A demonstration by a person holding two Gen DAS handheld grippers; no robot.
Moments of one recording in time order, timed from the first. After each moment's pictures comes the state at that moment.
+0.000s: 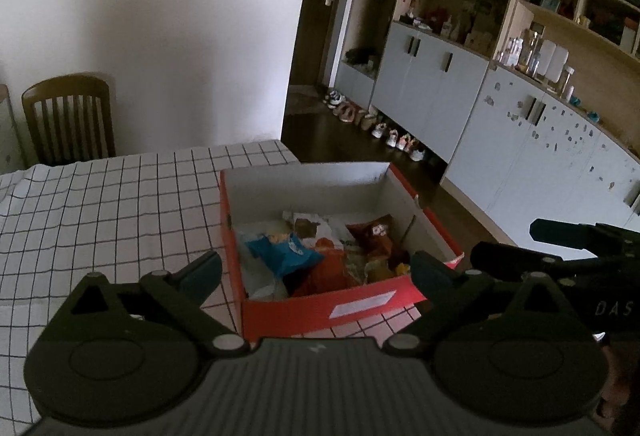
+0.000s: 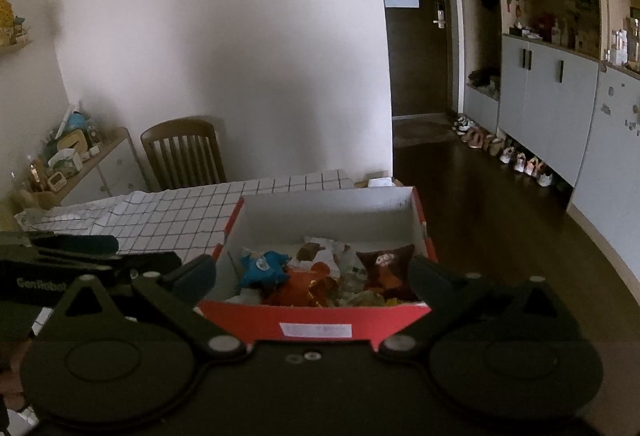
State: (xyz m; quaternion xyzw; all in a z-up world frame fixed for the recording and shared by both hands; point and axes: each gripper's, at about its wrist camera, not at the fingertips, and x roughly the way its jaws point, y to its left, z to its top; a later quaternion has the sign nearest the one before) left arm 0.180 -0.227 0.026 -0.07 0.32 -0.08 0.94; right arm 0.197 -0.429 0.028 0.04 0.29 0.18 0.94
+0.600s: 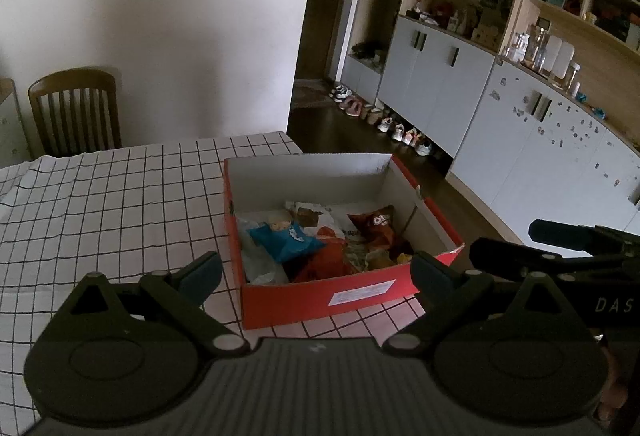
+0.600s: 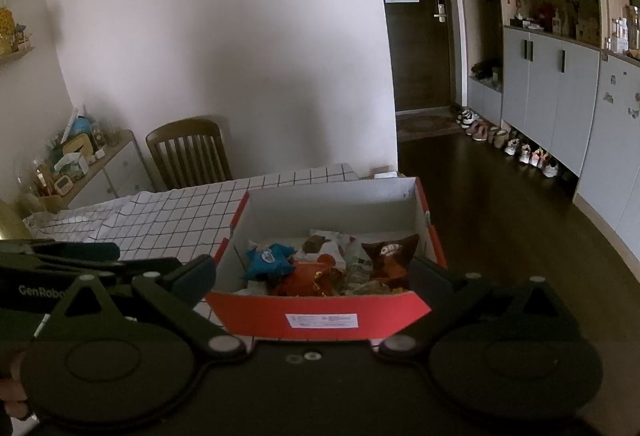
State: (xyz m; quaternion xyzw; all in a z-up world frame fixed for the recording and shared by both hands) left arm 0.172 -0.232 0.023 -0.07 0.33 -0.06 0.94; right arm 0.192 -0.435 0.023 0.06 0.30 0.18 0.94
